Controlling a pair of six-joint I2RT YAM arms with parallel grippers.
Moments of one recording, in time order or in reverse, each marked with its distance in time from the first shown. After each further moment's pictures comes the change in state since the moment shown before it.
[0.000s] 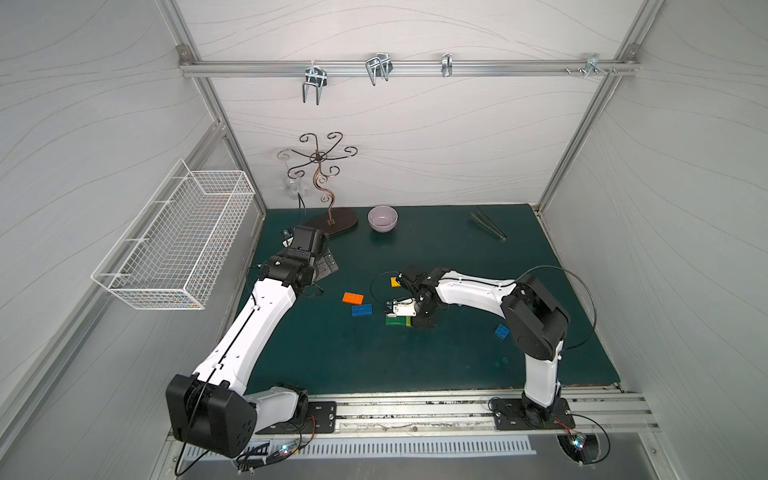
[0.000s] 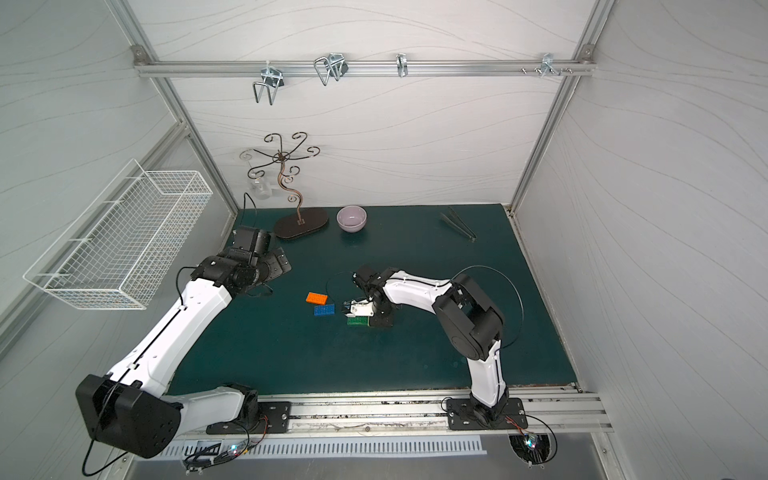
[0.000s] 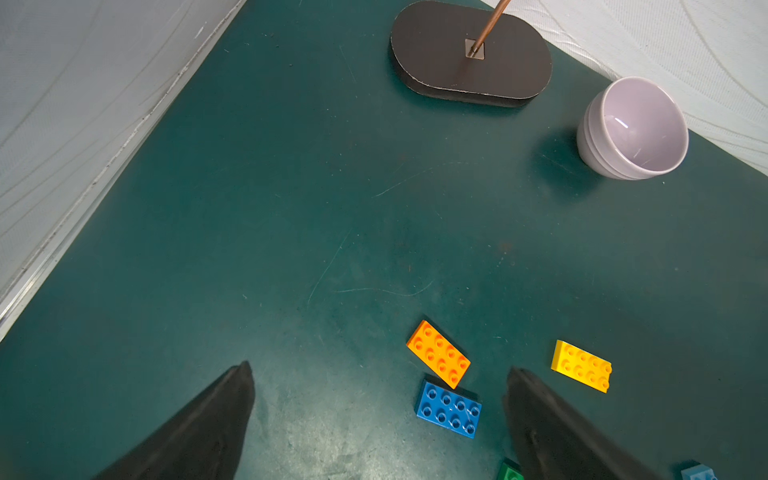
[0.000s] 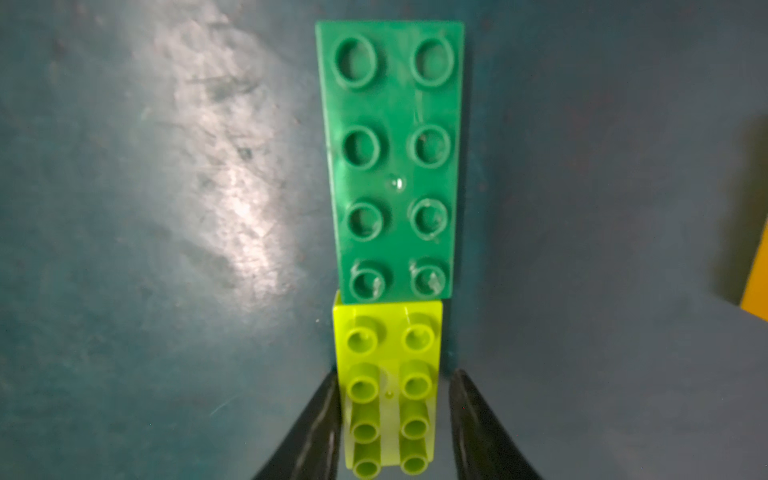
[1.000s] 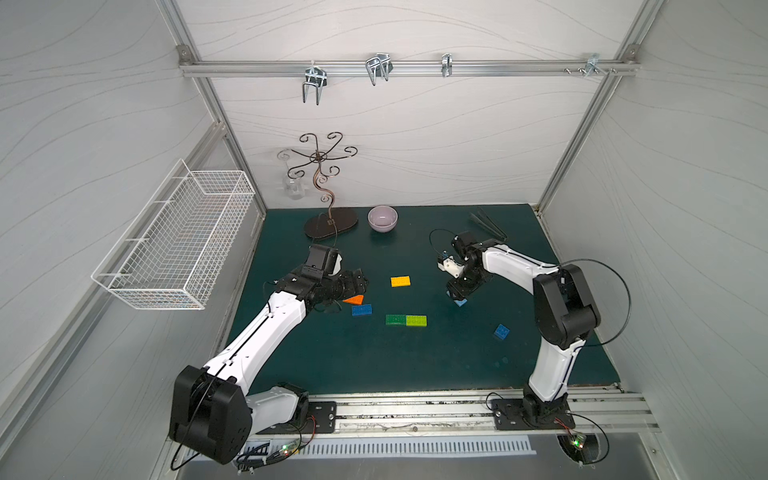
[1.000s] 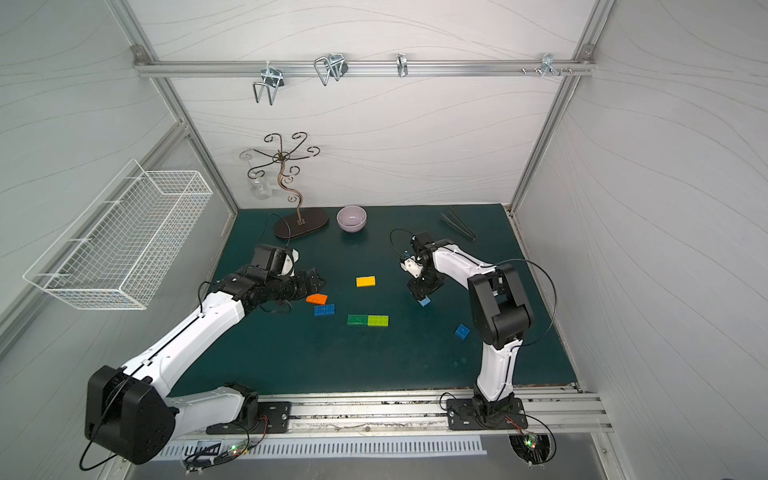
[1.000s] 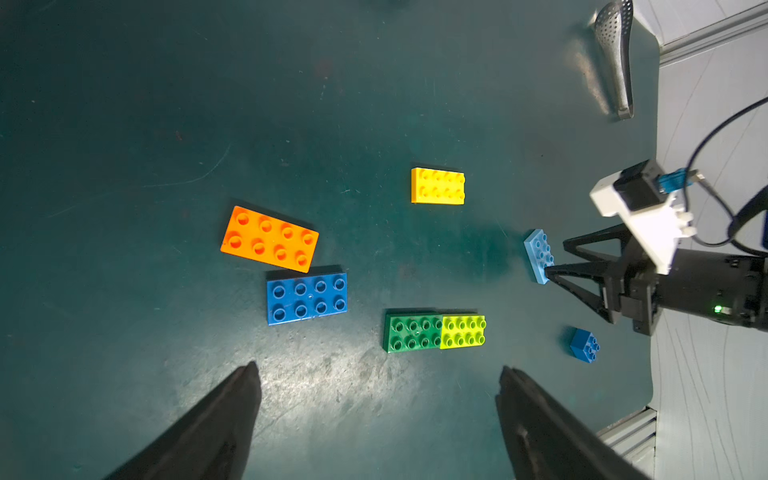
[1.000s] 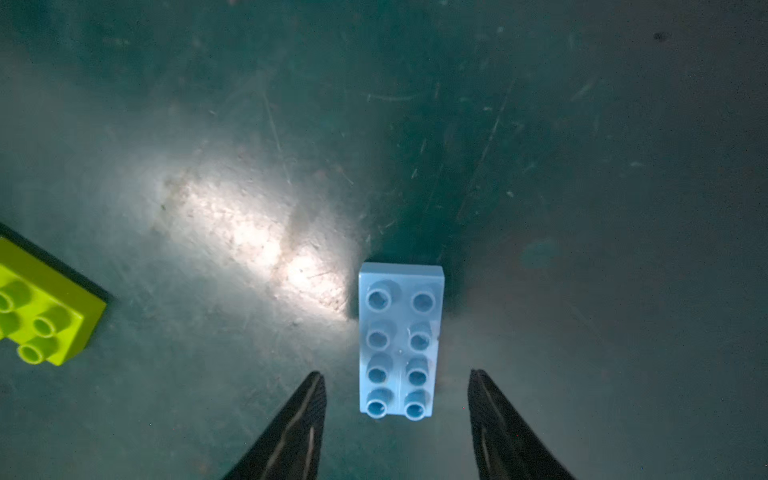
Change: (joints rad) left arm -0.087 -0.023 -0.237 0.247 0.554 0.078; right arm -0.451 -0.051 -0.004 -0.086 -0.046 0.420
